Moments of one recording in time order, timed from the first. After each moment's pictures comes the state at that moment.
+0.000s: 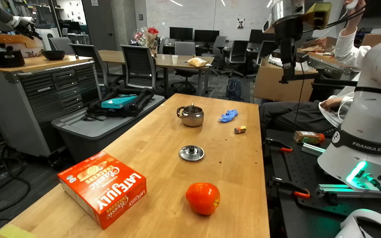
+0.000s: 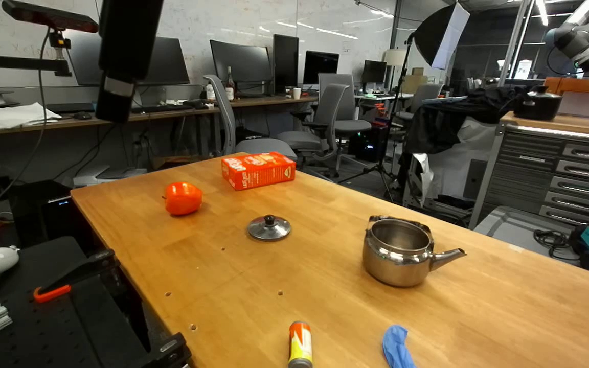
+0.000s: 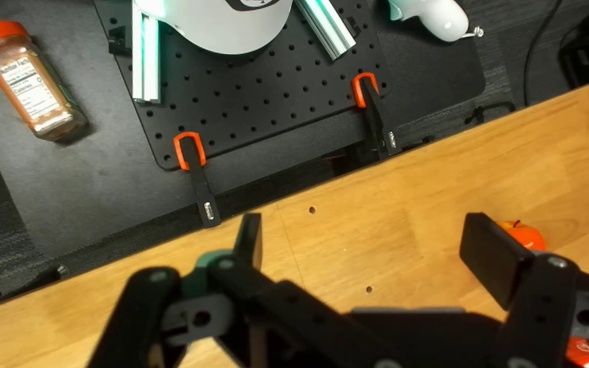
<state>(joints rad) -0.14 -0.77 -0.24 -2.73 0.06 1.66 -0.03</state>
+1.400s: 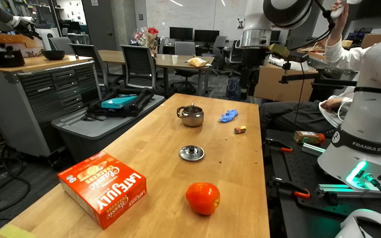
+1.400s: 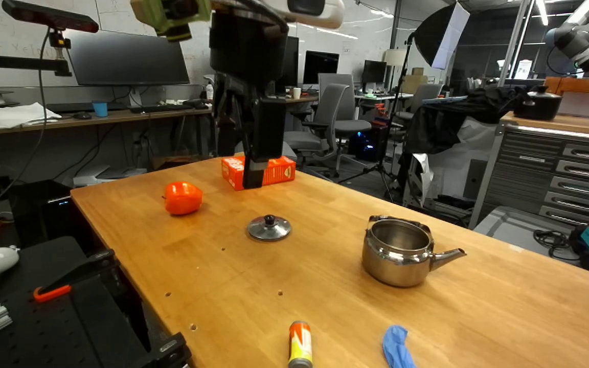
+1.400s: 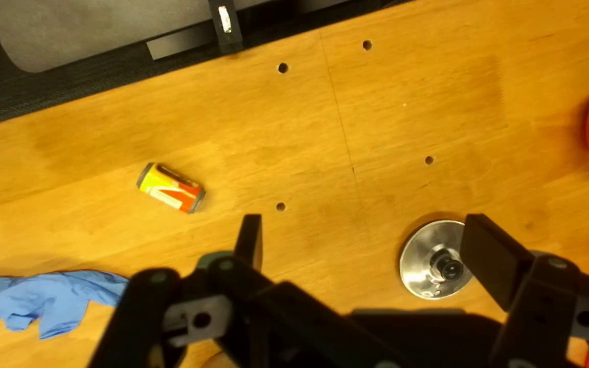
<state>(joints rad) -0.11 -0.44 -0.17 -2.76 0.06 2.26 -0.04</state>
